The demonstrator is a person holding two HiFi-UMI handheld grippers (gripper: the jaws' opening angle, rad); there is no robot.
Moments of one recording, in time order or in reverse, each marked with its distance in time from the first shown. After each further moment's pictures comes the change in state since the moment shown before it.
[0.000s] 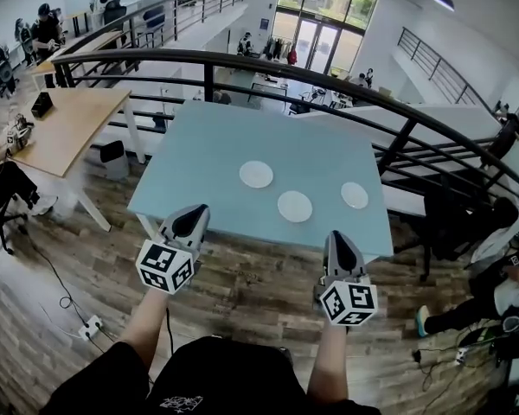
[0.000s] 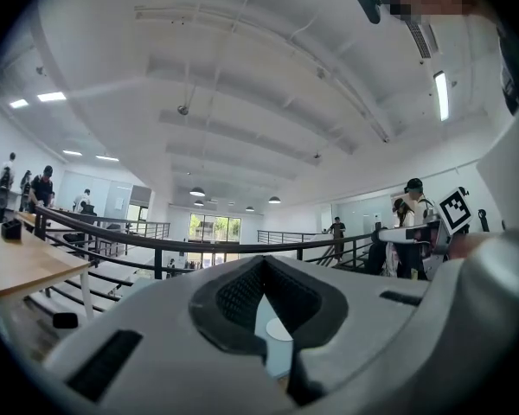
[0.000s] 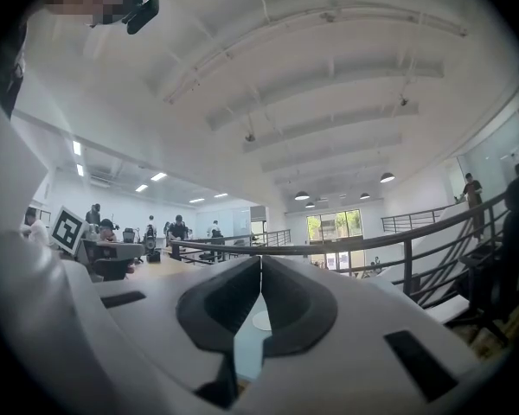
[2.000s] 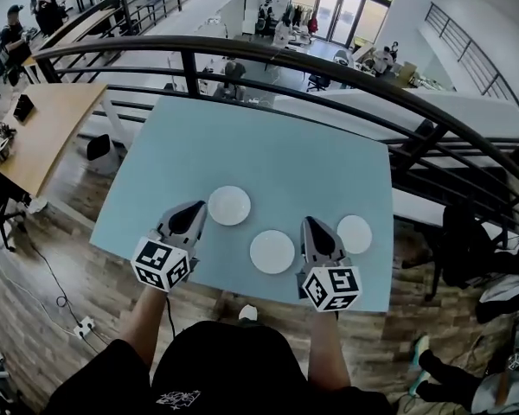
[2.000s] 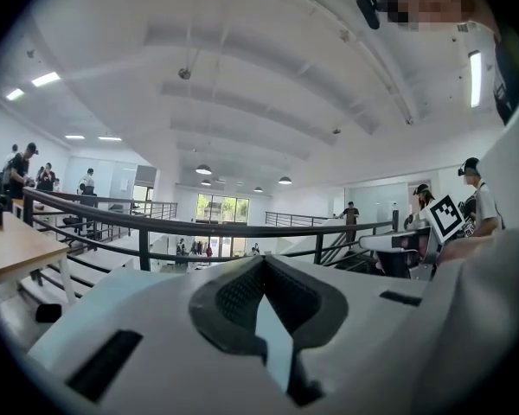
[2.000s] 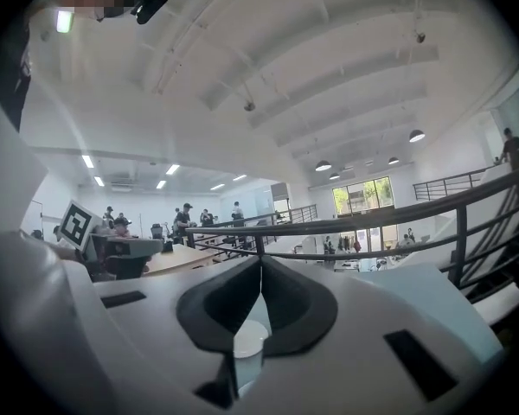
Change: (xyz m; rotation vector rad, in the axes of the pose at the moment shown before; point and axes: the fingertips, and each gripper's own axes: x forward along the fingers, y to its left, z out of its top) left arm 0.341 0.056 -0.051 -0.038 0.140 0.056; right arm 0.317 -0.186 -0.061 0.076 0.154 0.217
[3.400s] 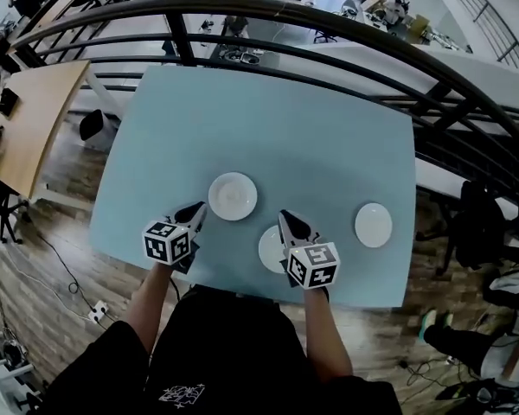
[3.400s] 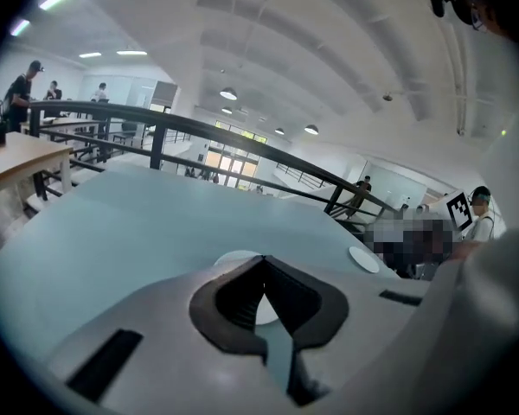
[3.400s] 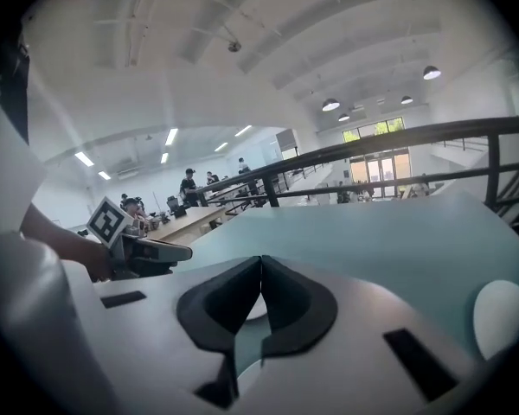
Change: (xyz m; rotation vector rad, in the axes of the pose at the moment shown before) left arm 0.096 0.092 -0.191 -0.285 0.437 0.000; right arm 0.127 -0.017 -0.152 0.116 0.352 0.114
